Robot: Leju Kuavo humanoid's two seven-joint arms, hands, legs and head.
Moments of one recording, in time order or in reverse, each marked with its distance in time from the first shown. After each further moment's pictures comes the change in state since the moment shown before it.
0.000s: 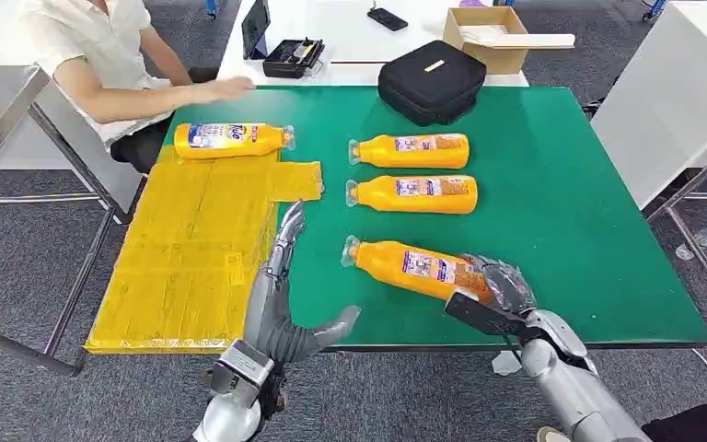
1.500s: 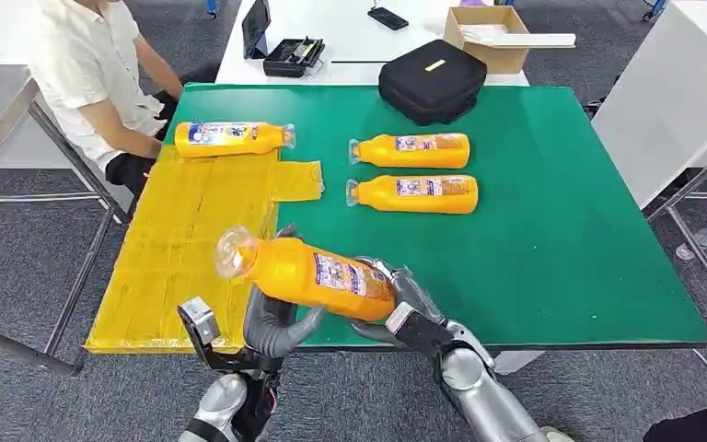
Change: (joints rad) left arm -0.043 -0.041 0.180 0.330 0.465 -0.468 -0.081; right arm 0.073 0.284 0.074 -0.234 -0.284 0.219 -0.235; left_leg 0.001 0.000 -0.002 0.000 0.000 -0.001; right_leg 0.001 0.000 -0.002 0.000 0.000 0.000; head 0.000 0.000
